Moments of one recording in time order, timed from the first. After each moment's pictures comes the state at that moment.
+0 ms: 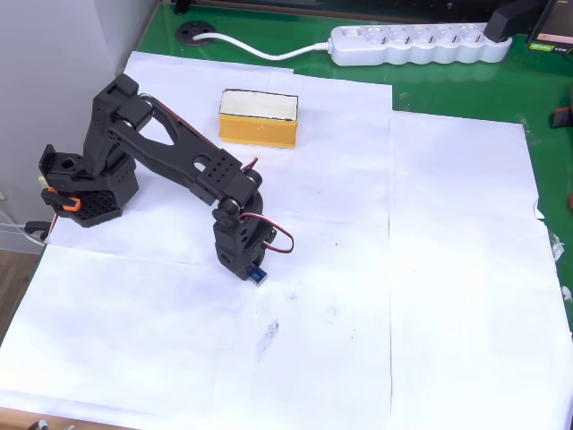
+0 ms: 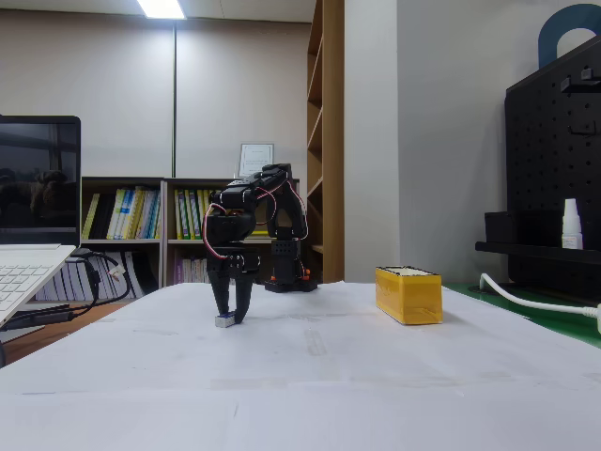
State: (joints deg) arm 28.1 106.7 91.0 64.9 -77.7
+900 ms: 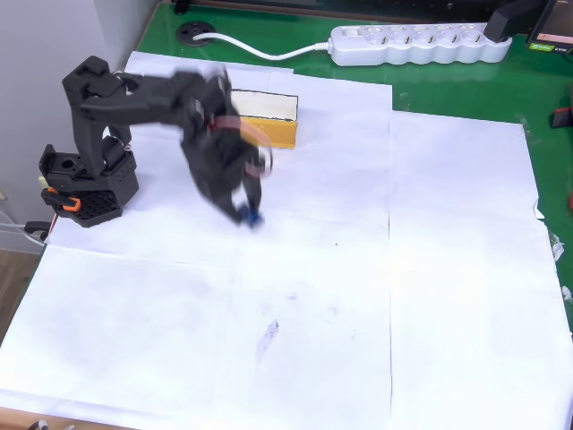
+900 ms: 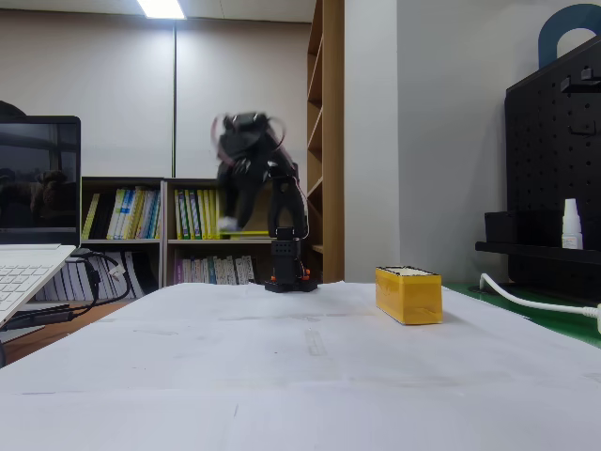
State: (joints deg) arm 16.5 84.4 129.5 105.6 -66.2
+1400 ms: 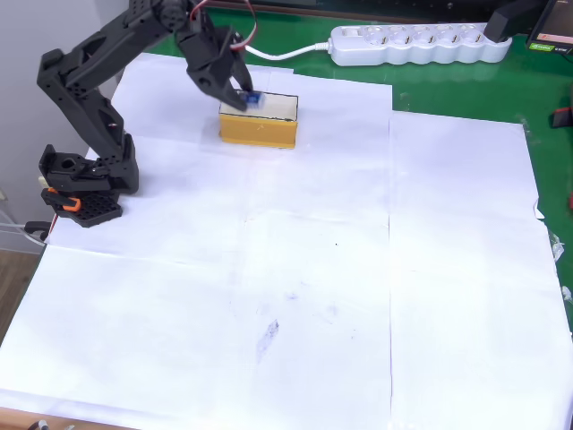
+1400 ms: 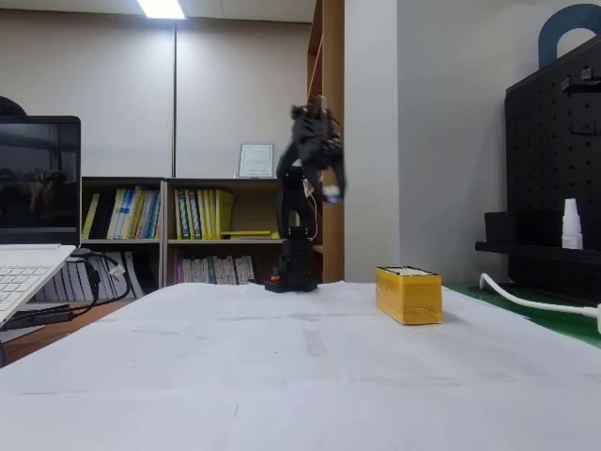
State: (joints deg) arm -22.2 64.0 98.4 92.8 -58.6
